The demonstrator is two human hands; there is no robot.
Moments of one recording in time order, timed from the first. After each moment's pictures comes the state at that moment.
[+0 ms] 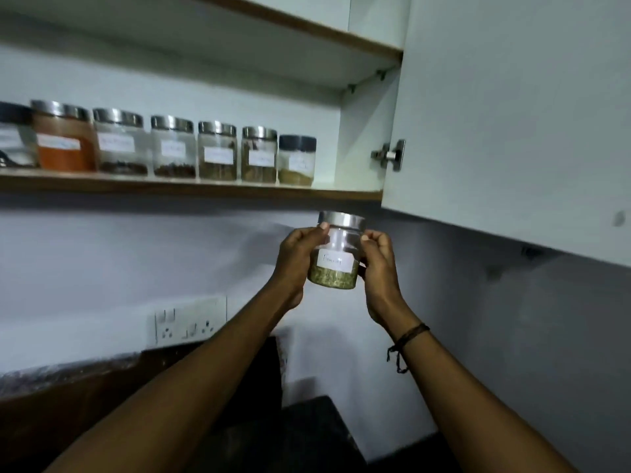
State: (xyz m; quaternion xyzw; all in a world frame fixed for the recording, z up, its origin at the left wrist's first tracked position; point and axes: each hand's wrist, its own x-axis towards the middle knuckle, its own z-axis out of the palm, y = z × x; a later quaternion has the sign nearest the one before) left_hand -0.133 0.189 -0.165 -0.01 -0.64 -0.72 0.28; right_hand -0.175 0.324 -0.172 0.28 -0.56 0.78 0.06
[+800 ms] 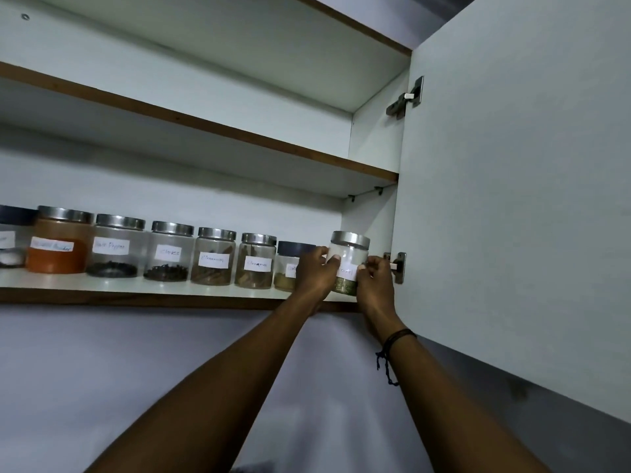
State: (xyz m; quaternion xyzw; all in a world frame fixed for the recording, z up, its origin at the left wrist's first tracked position) left_hand -0.226 0.185 -0.003 0.04 -0.74 -0.53 0.42; right_hand -0.290 0.276 -0.024 0.27 -0.62 0.70 0.24
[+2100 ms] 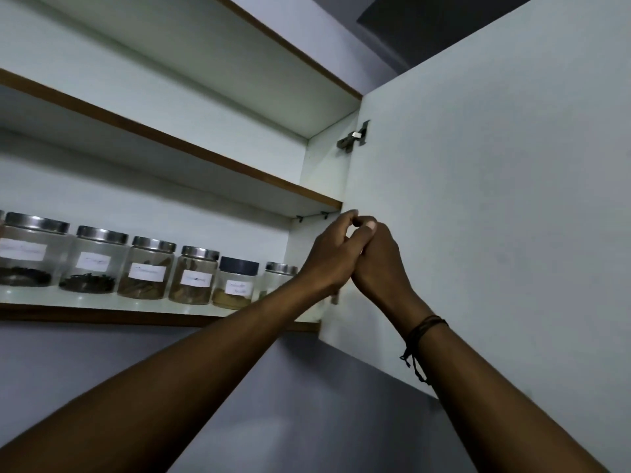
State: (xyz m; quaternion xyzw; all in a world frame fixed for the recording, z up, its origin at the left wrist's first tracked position) left_hand -0.168 0.290 0.065 -0.22 -0.73 -0.50 0.41; right_hand -0.187 0.386 0.066 0.38 -0.70 0.33 0.51
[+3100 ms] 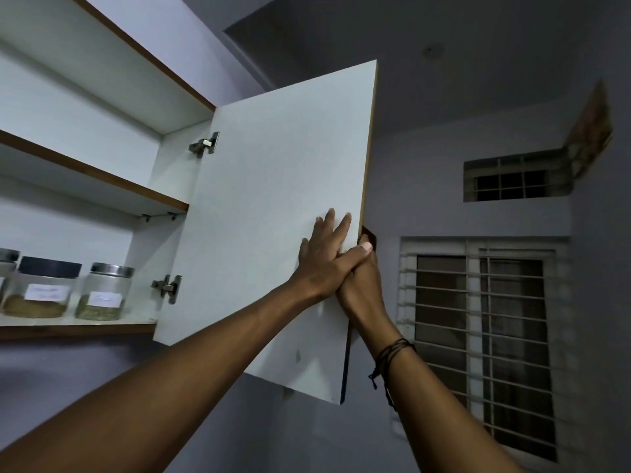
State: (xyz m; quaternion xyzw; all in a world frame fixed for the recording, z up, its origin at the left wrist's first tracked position) left_hand -0.114 0.527 0.086 -0.37 -0.75 -0.41 0.37; right_hand -0.105 0.614 0.063 0.21 -0.73 0.37 0.52
